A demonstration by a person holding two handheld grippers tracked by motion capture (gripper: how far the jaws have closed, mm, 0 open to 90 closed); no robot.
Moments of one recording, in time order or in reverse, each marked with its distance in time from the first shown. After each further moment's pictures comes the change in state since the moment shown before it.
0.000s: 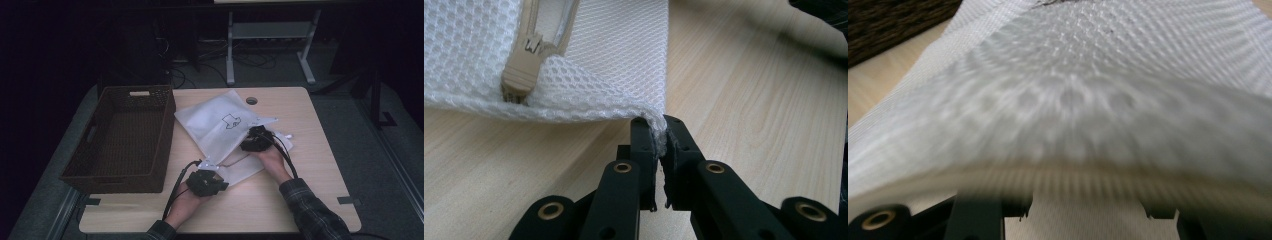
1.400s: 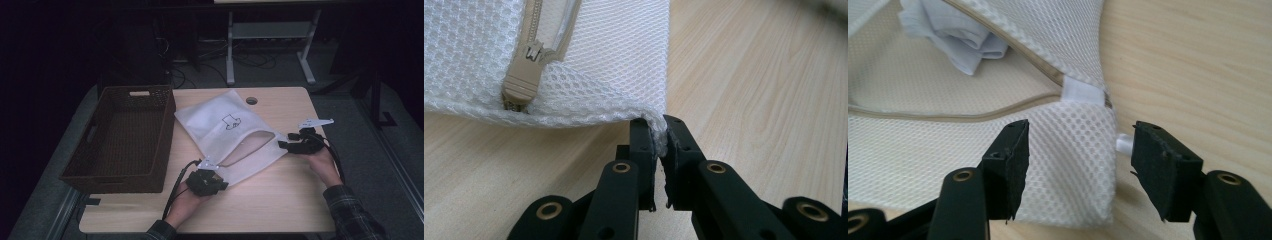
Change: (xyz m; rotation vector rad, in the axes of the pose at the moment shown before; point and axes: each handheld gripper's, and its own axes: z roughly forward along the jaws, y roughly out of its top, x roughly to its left) left arm 0.001 0.000 0.001 0.002 0.002 -0.002; right arm -0.095 -0.052 -0.091 0.026 -0.043 0.065
